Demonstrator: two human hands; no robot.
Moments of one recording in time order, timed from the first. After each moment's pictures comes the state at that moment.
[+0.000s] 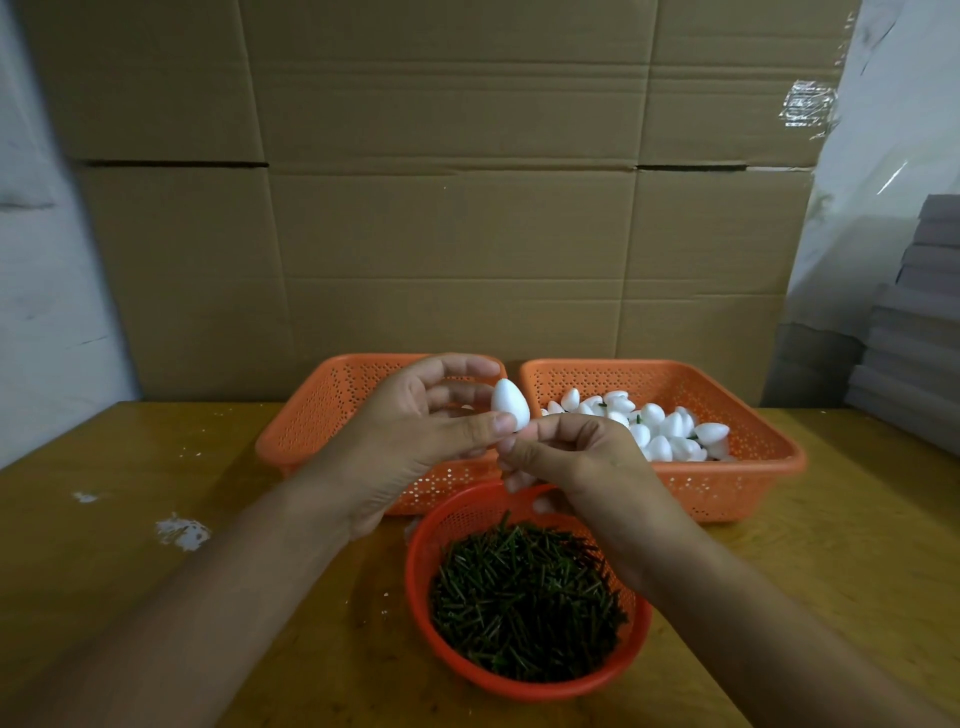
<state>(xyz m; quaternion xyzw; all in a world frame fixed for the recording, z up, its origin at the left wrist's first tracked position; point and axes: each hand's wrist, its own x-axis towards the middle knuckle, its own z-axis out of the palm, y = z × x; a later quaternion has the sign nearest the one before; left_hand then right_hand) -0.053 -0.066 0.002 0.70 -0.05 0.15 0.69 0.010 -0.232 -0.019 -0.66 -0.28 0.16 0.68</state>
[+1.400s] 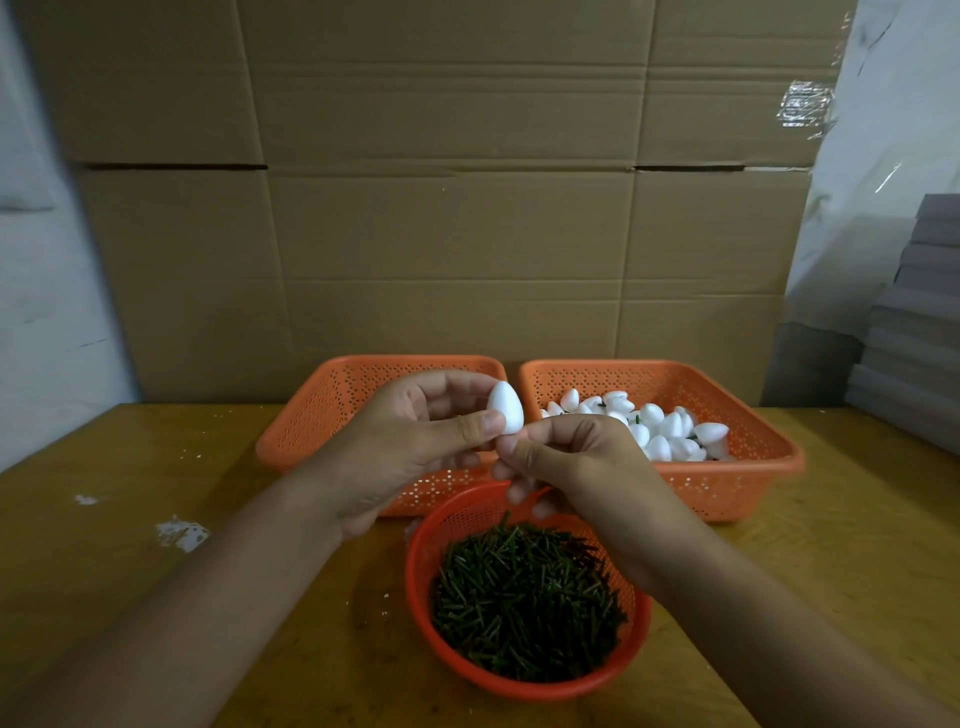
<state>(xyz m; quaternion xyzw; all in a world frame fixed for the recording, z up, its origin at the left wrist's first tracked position) -0.051 -0.058 -0.003 0.70 -0.07 0.12 0.70 0.008 -0.235 -0.015 -0.67 -0.32 0.16 0.66</state>
